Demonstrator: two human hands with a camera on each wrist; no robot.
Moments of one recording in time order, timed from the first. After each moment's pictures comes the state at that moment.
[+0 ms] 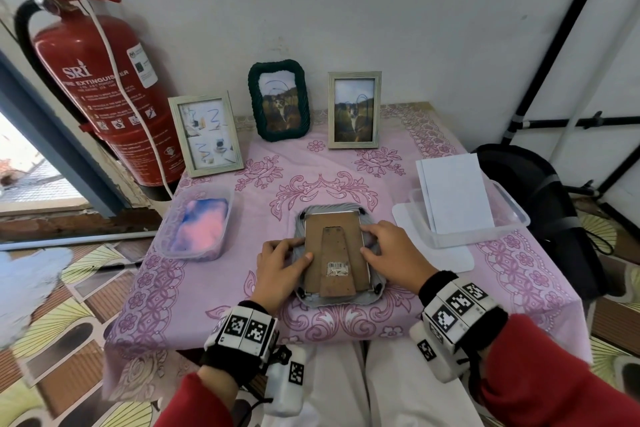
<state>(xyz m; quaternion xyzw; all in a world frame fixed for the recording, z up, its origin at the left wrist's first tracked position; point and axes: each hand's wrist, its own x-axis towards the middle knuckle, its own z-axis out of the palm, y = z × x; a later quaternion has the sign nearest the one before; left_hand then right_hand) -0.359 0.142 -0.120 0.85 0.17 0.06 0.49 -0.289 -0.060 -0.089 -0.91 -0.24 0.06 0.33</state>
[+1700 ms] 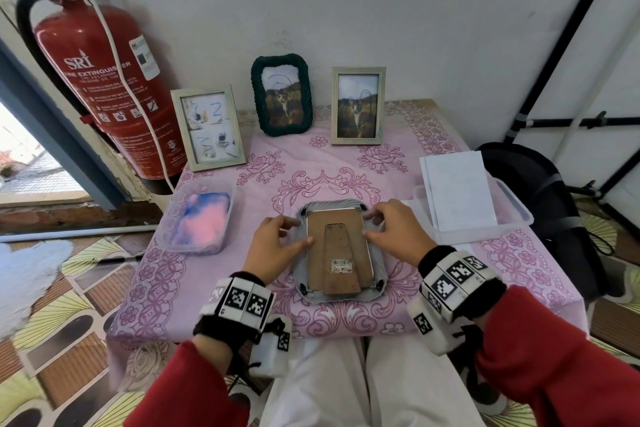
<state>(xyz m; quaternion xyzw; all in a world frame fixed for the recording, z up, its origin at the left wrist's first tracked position) -0.345 0.156 -0.088 0.90 0.13 0.08 0.41 -0.269 -0.056 -0.072 -0.92 -0.20 0.04 0.33</state>
